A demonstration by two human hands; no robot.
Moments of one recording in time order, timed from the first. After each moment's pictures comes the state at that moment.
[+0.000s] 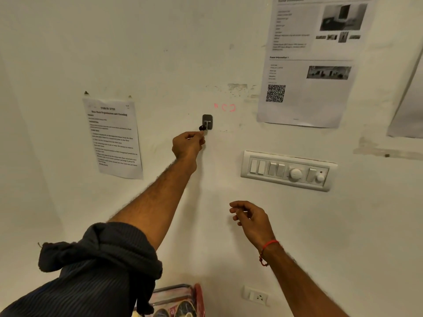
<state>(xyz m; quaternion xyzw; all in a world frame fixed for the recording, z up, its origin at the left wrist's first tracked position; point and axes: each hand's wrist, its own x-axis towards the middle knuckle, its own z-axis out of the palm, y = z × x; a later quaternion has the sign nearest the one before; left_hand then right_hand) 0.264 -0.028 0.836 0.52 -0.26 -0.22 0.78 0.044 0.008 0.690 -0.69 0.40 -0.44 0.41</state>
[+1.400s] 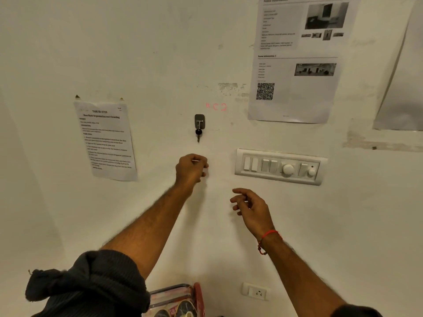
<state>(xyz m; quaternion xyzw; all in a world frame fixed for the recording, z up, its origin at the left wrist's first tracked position) 0.241 -0.003 0.782 0.64 -0.39 -0.22 0.62 0.035 0.005 0.704 -0.68 0.37 -0.50 0.39</state>
